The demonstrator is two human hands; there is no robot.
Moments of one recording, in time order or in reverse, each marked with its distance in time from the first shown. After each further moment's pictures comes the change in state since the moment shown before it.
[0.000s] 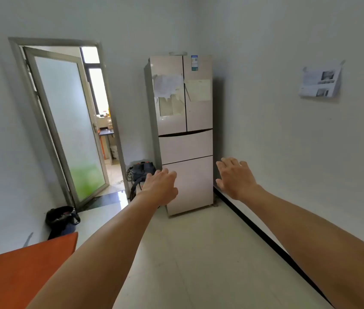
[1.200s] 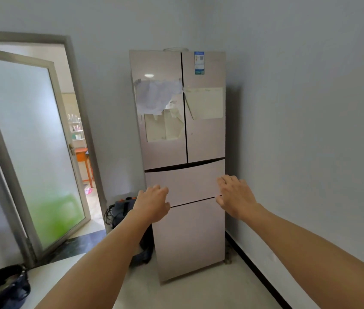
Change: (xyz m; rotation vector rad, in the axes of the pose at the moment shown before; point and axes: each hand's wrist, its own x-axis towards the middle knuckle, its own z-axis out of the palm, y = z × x) left_hand 0.582 -0.138 0.169 0.004 -0.020 -0.081; right_hand 0.536 0.116 0.306 0.042 0.019 -0.053
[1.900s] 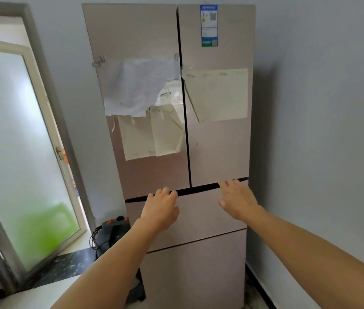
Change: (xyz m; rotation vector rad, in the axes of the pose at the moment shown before) left_hand 0.408 -0.021 0.114 0.031 0.049 0.011; right_hand 0.374 0.119 0.236 0.121 -0.053 -0.023
